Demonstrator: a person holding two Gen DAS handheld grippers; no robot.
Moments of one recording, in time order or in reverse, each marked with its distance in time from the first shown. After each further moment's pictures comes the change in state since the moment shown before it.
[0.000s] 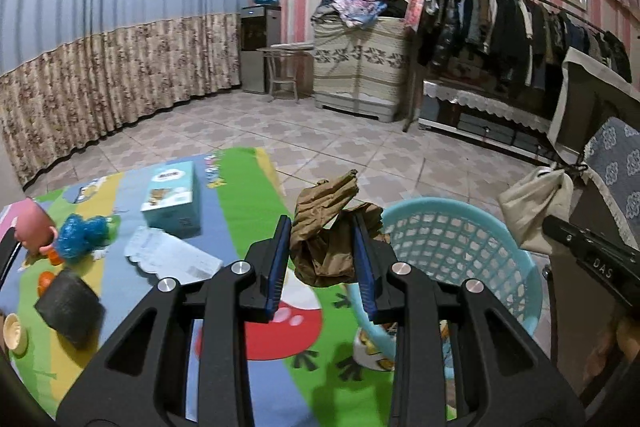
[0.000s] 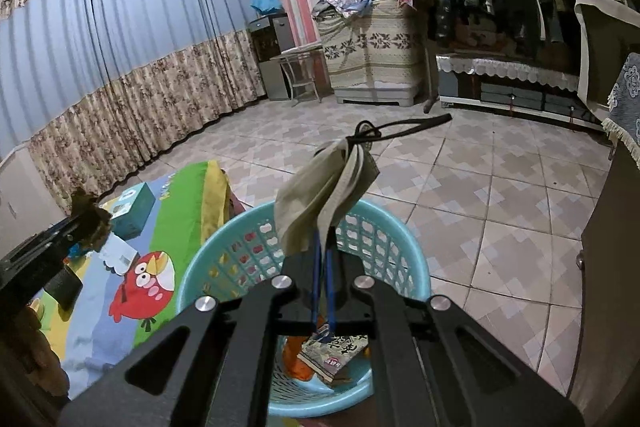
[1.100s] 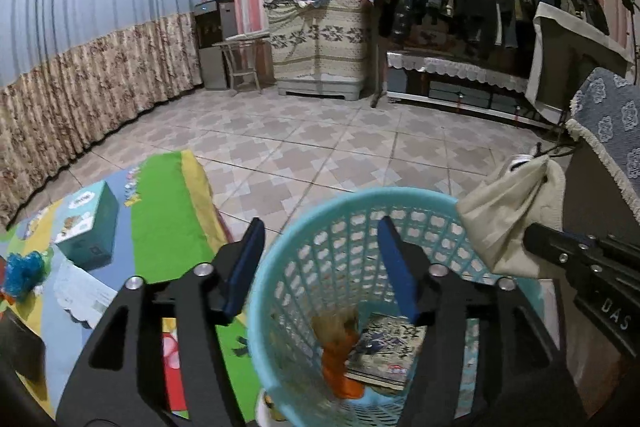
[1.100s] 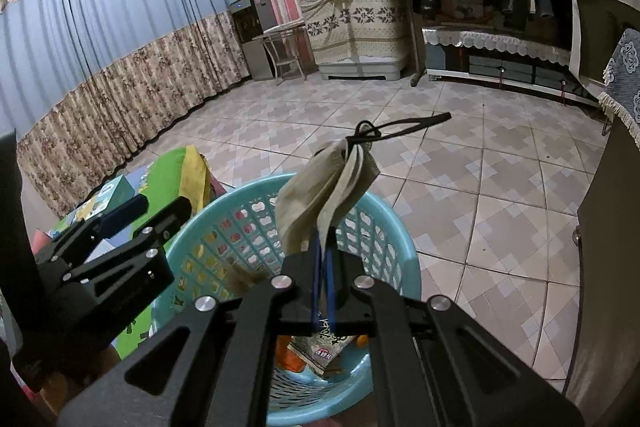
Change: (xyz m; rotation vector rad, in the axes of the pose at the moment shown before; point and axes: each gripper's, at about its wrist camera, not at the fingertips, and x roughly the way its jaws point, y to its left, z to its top) left arm 0.073 -0.081 0.002 0.132 0.053 -0.050; right arm 0.025 -0.012 -0.002 0.042 0.085 -0.040
